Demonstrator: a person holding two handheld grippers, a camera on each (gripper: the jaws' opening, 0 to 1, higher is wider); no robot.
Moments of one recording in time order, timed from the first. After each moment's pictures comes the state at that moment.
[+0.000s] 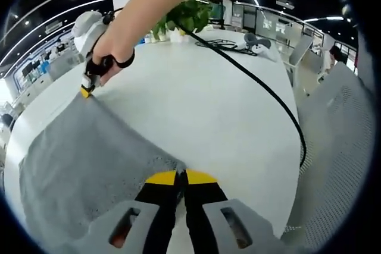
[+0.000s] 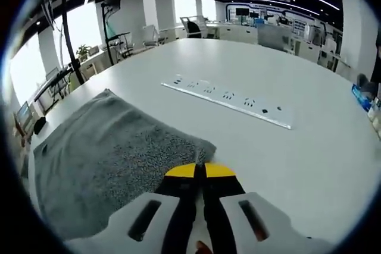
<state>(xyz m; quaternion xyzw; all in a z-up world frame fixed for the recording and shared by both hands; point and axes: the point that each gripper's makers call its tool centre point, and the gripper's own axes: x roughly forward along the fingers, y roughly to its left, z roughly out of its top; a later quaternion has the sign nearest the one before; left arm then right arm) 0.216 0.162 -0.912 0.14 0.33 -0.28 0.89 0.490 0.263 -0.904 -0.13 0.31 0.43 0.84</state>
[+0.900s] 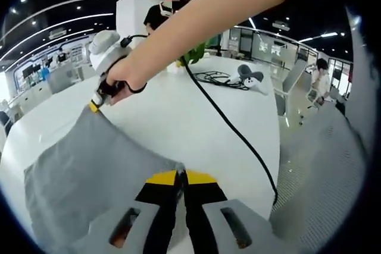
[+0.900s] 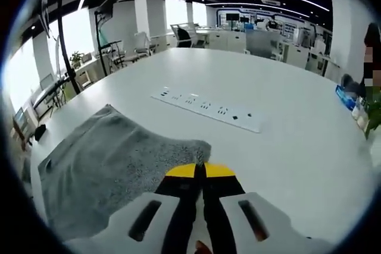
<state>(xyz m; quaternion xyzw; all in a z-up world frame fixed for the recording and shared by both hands) 0.228 0.126 -0.844 0.09 0.26 -0.31 0.91 0.496 0.218 -0.864 -0.11 0.30 0.40 0.86</state>
